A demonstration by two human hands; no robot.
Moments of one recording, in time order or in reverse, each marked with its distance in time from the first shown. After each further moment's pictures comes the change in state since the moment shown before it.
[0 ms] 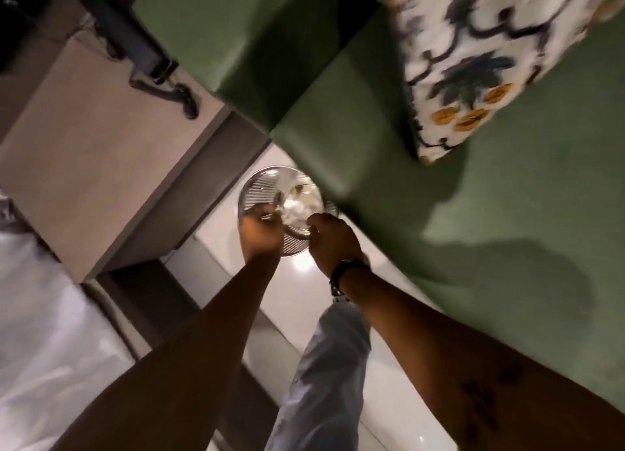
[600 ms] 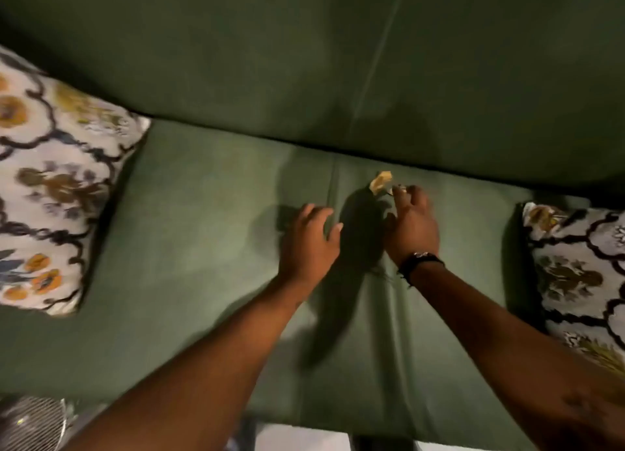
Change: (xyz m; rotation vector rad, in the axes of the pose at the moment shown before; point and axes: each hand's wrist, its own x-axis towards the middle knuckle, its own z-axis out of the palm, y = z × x) left_hand -0.389 0.301 0.298 0.165 -0.682 1.069; right_hand -0.248 0.396 -0.393 -0.204 0.850 0.667
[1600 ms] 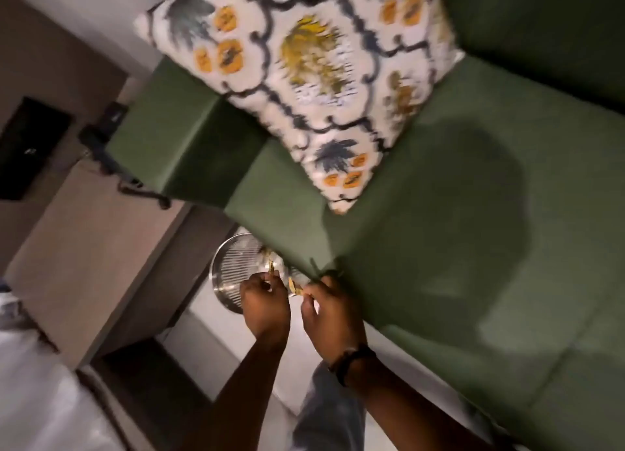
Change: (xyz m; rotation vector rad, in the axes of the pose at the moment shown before) left_hand -0.258 -0.329 -0.225 -0.092 0.749 -1.087; right_hand -0.338 -0.363 0.147 0.386 -0.591 -0.558
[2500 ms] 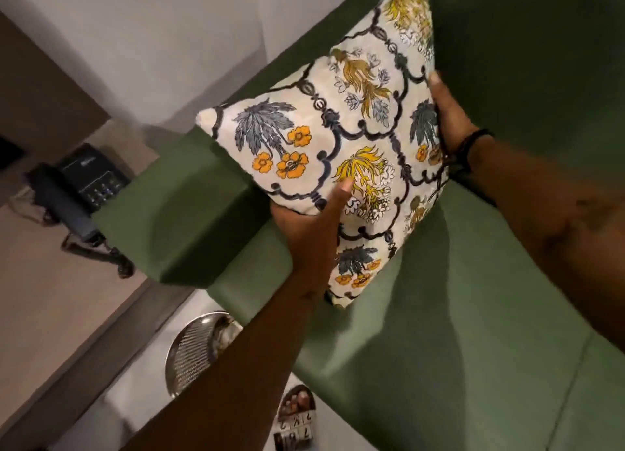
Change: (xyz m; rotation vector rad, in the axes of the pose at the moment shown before) left_hand 0.053 0.266 -0.004 -1.209 -0.378 0.146; right_hand 0.358 -0.026 -0.281 0.594 0.057 0.131
